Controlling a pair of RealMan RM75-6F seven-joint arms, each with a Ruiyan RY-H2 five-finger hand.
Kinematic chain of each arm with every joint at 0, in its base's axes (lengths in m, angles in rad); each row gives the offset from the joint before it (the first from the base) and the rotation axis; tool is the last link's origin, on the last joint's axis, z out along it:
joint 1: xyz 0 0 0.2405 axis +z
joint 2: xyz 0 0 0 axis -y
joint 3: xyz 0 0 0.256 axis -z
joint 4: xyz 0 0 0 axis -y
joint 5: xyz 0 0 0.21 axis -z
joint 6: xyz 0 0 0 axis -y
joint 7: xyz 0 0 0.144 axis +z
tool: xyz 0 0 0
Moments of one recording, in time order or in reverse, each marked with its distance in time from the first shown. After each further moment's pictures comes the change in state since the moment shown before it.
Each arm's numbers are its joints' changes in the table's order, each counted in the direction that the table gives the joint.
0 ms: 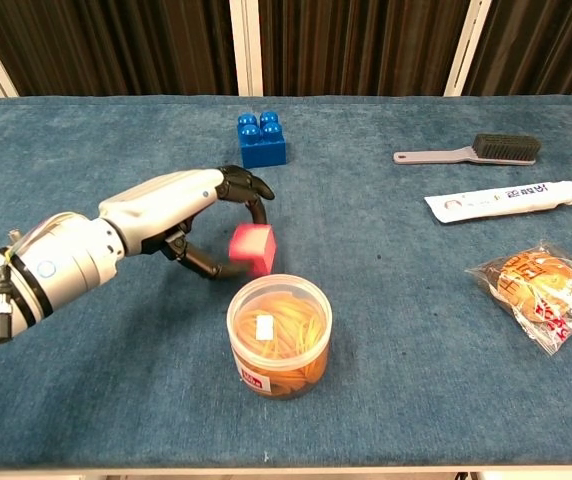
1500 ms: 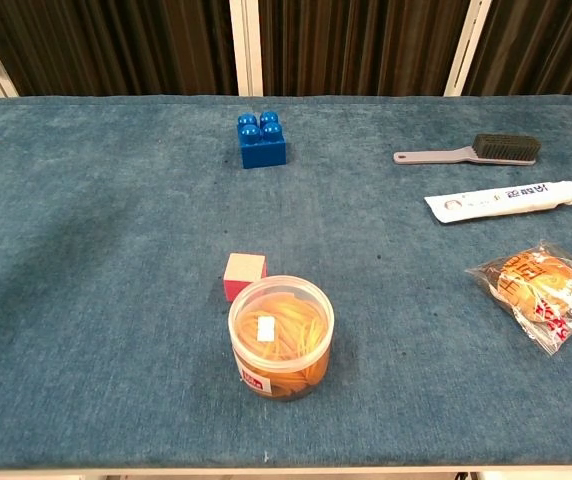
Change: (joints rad) left arm 0.279 -0.608 -0.043 0.315 -0.016 -0.363 0.027; right arm 0.011 0.039 -0.012 0.030 -0.007 0.037 -0.181
